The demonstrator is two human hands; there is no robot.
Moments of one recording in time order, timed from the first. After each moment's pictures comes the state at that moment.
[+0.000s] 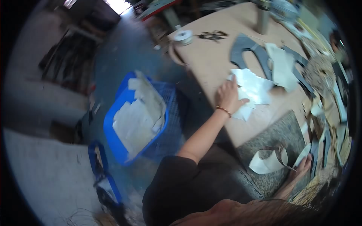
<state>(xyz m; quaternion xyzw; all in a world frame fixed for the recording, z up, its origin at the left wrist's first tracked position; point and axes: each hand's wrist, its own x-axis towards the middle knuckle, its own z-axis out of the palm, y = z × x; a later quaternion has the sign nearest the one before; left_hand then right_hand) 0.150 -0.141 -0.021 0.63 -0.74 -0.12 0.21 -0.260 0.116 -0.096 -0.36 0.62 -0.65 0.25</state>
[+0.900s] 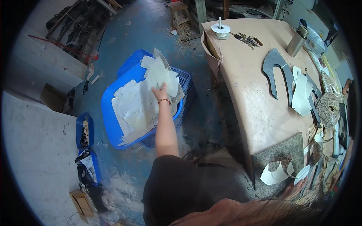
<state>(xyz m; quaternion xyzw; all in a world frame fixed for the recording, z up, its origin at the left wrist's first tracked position) 0.546 -0.107 -0.182 0.80 -0.07 -0.17 0.57 -0.279 0.127 -0.094 -0.25 0.57 -0.73 0.29</state>
